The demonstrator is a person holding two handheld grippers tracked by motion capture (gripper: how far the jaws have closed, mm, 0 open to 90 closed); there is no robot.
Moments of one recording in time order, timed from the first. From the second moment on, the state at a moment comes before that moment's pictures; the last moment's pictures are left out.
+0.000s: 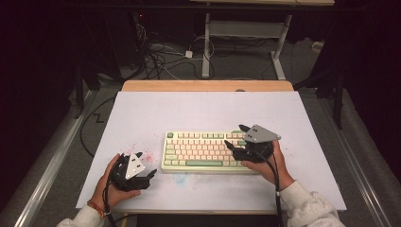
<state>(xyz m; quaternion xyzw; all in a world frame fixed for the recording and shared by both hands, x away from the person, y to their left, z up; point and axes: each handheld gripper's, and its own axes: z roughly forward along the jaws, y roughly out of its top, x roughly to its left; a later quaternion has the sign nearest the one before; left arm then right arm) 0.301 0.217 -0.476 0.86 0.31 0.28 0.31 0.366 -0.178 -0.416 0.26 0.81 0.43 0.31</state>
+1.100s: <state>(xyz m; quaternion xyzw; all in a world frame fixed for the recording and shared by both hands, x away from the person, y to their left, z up) 0.304 0.224 -0.462 0.85 0.31 0.25 0.34 0.318 -0.245 -0.445 0.29 0.79 0.39 0.37</state>
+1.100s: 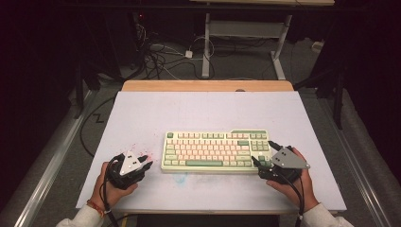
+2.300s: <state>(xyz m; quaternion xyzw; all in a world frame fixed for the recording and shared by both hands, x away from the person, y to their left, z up) 0.346 0.141 -0.445 0.89 0.23 0.18 0.34 0.315 -0.247 -0.458 0.29 0.81 0.37 0.35</state>
